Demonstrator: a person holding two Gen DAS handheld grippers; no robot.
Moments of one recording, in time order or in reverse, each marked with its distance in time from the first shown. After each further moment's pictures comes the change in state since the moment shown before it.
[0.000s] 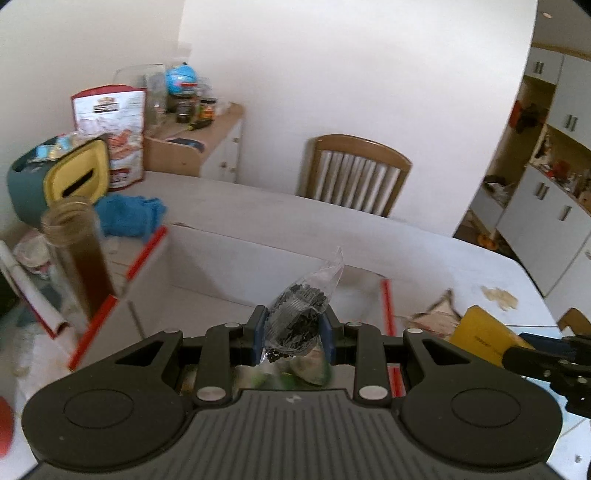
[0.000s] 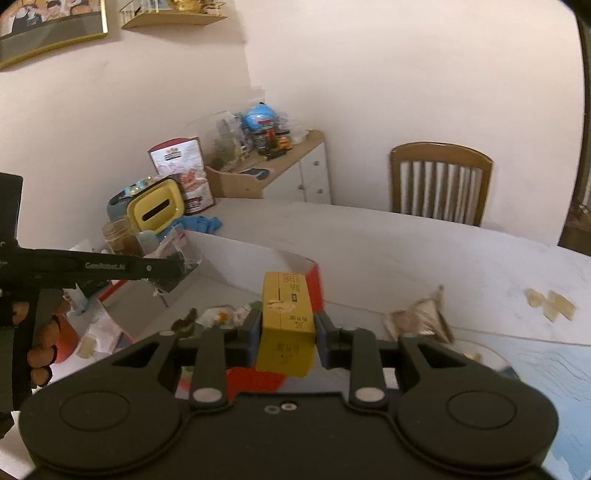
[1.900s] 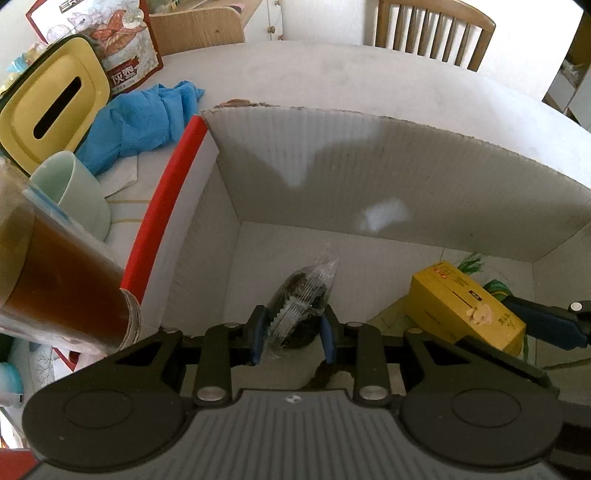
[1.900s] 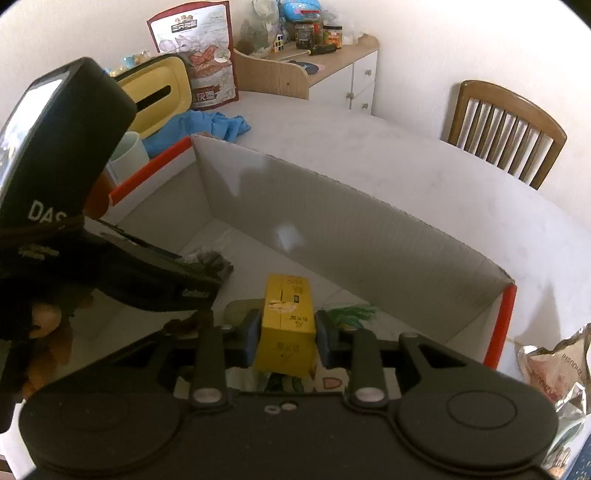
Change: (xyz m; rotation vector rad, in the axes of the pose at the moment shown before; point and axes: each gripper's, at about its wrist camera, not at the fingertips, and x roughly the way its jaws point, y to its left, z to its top) left arm 0.177 0.076 0.009 0.121 0.472 0.209; right arm 0.224 0.094 0.021 -0.126 0.343 -0.034
